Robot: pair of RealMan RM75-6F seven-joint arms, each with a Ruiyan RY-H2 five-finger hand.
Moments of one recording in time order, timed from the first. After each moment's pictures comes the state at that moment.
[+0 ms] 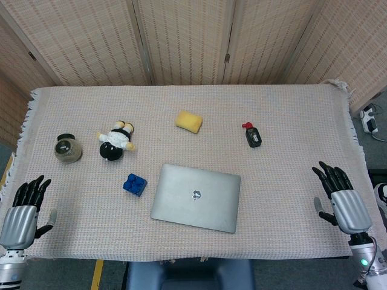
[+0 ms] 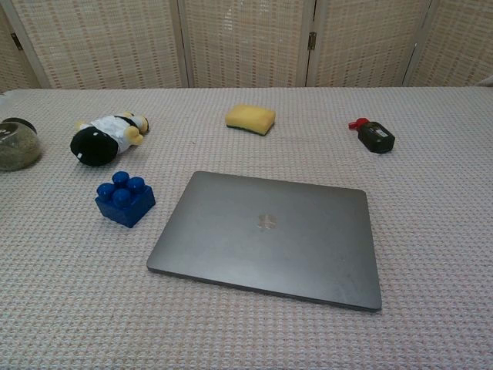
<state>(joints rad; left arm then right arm) -0.10 -1.19 -0.03 -1.64 1.49 1.53 0.10 0.15 -1.11 0.02 -1.60 -1.57 1.46 0.11</state>
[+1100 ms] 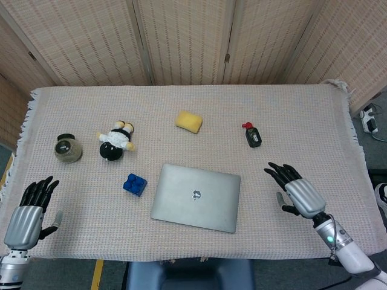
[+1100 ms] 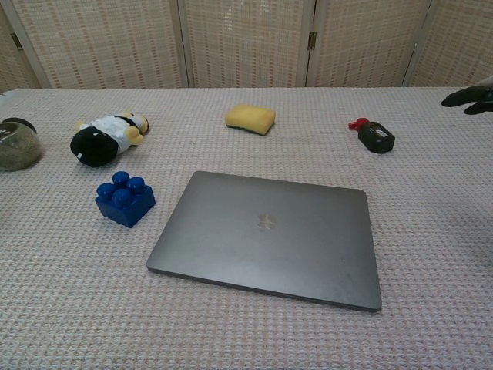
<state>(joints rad) -0.11 -1.17 -0.02 -1.65 1.56 1.51 0.06 0.40 -1.10 0.05 -1.68 -1.58 1.07 0.17</state>
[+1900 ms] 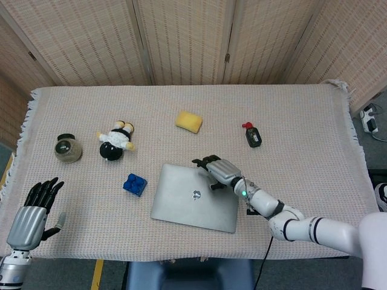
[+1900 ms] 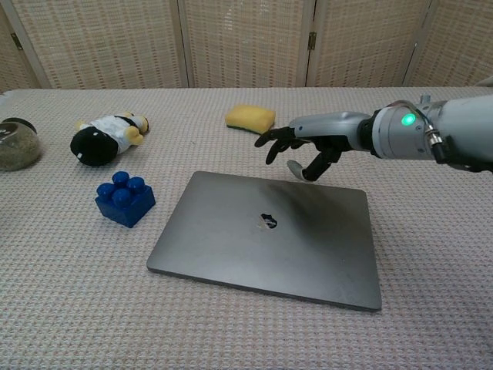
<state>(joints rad) -0.12 -1.16 0.00 -1.65 1.59 1.50 0.04 0.97 -1.50 0.21 -1.38 -1.05 0.49 0.01</state>
